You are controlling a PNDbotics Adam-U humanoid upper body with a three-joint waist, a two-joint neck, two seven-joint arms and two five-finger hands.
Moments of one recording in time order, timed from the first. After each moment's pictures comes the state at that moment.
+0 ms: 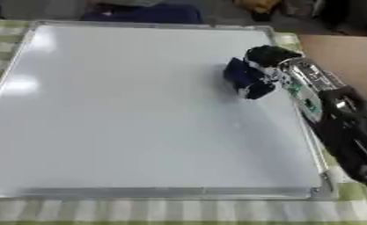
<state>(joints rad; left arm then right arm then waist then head) -0.31 0.24 -0.04 -1.98 0.07 -0.20 0.43 -0.78 -0.78 0.23 -1.26 0.96 -0.10 0.48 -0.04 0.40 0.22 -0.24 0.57</state>
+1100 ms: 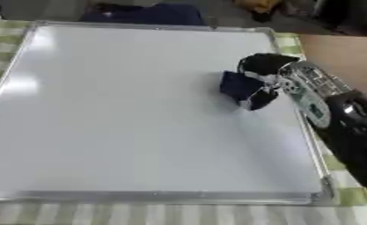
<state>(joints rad) -0.32 0.24 -0.04 -1.98 0.07 -0.20 0.43 -0.74 -0.81 0.26 -1.35 0.89 -0.18 0.57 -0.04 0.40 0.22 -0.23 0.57</state>
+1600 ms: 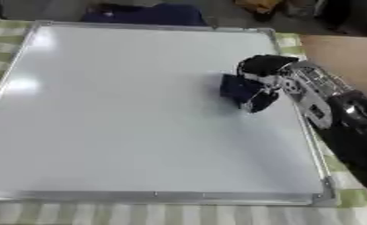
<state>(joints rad) -0.32 0.24 -0.04 -1.98 0.07 -0.20 0.43 -0.76 -0.80 0.25 -1.32 0.91 -0.14 0.56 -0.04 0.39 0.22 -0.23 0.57</state>
